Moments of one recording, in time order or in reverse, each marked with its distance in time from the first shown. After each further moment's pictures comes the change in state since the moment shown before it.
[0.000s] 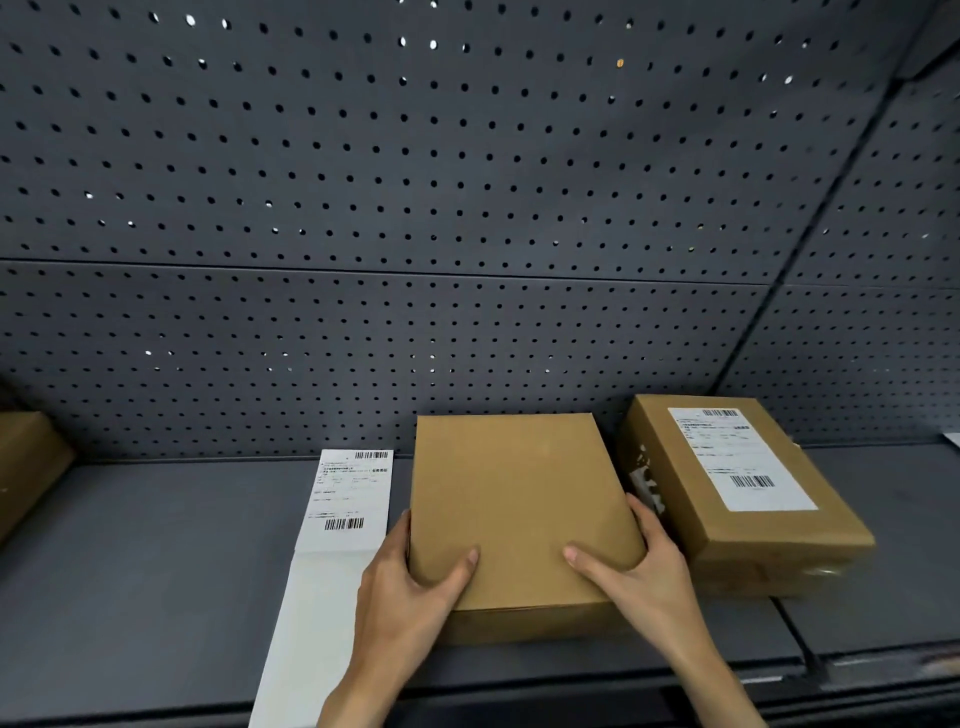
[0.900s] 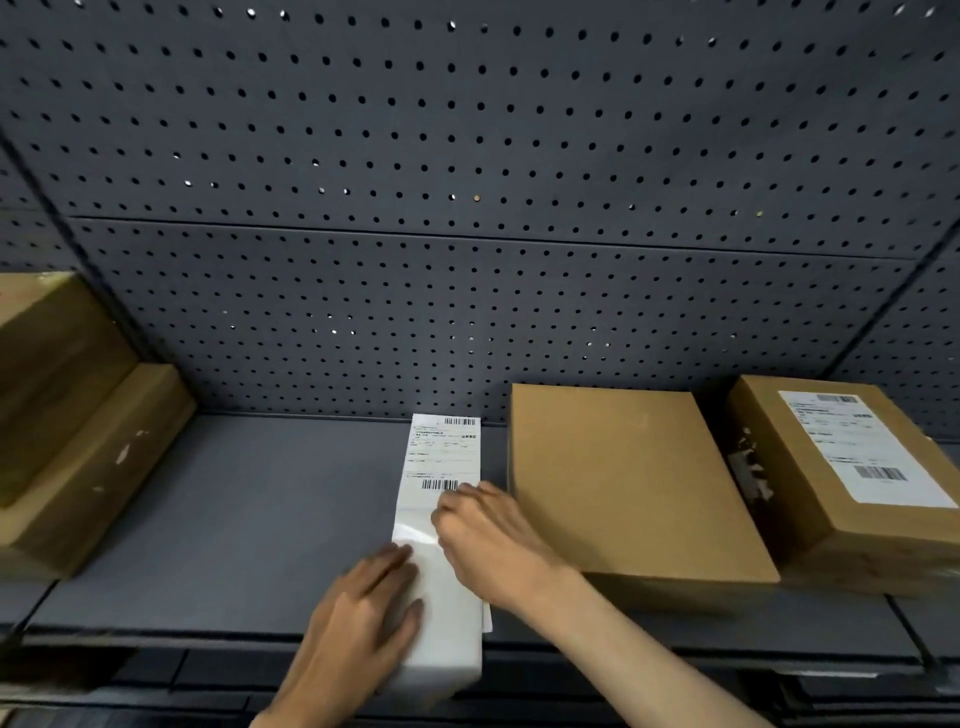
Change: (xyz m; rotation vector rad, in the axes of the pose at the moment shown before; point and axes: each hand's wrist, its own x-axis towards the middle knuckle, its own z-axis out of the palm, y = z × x) left_hand -0.013 -0.121 -0.130 0.677 -0.074 0.513; right_hand -0.040 -0.092 0.200 -0.965 -0.449 -1.071
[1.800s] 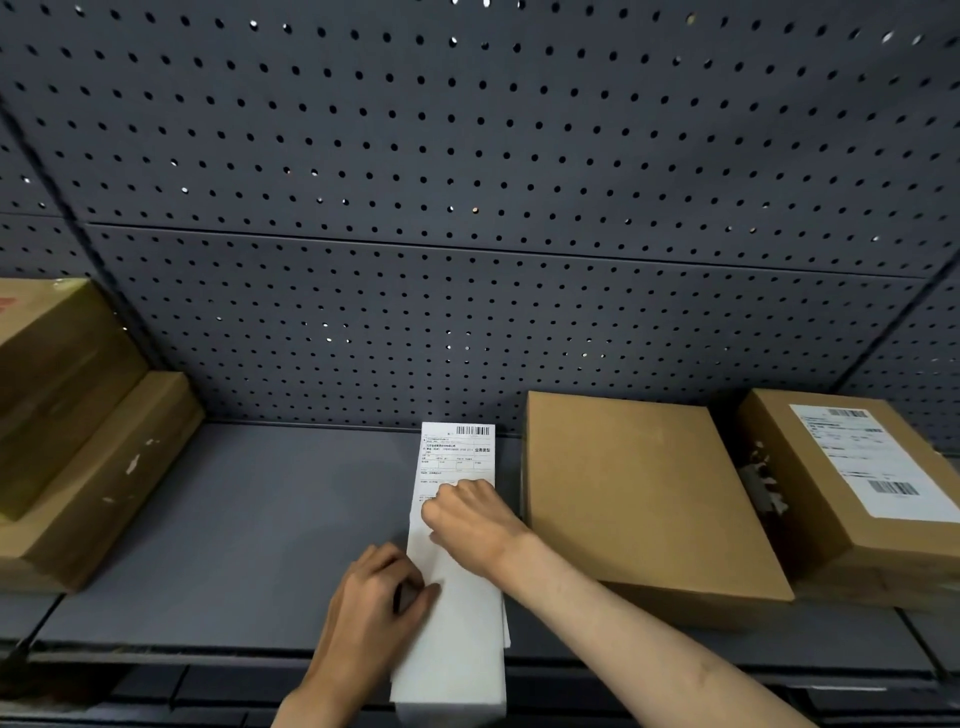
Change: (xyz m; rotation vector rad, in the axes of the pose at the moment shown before) left_hand 0.027 -0.009 -0.002 -0.166 0.010 -0.157; right_hand 0.053 -0.007 0.001 -0.108 -0.261 0.022
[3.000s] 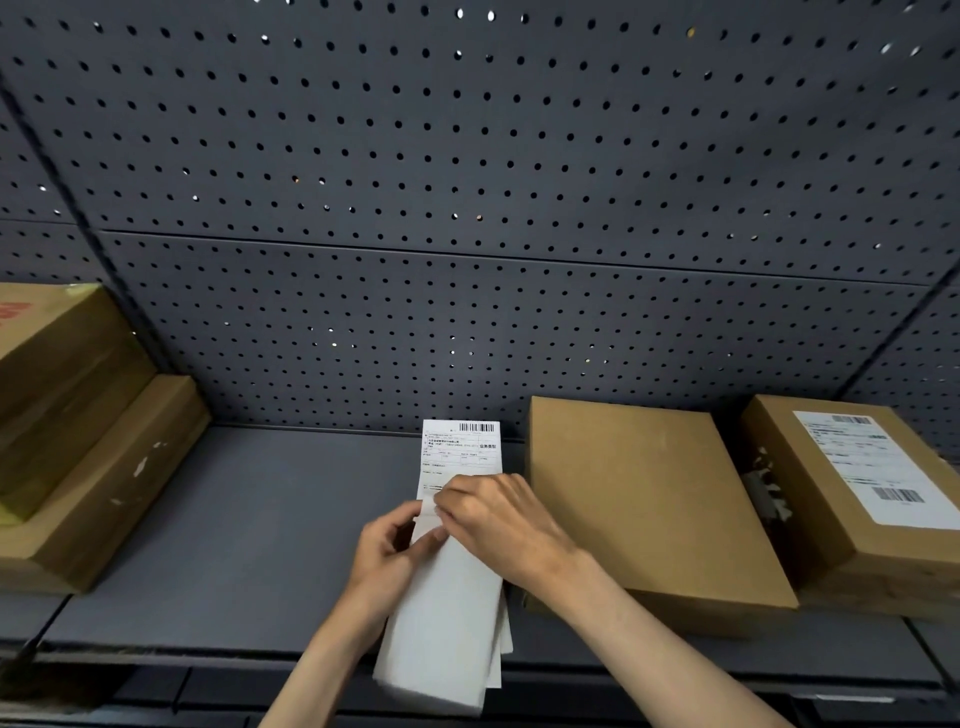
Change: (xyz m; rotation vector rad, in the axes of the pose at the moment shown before) left_hand 0.044 0.023 -0.006 -0.942 -0.010 -0.322; right_hand -0.023 0.017 -0.005 0.115 0.526 -0.065
